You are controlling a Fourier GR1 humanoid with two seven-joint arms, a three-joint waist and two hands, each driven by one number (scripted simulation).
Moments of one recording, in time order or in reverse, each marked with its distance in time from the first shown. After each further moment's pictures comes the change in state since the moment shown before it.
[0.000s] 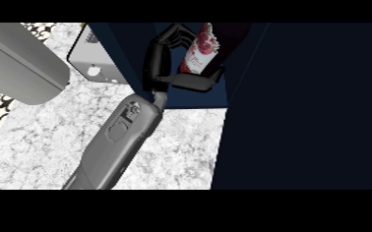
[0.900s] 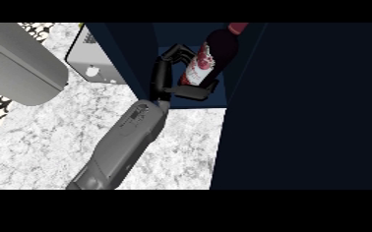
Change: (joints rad) left arm -0.021 -0.002 -0.079 0.313 0.169 0.018 -0.250; right arm 0.002 0.004 -0.032 0.031 -0.033 0.036 -0.022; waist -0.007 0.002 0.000
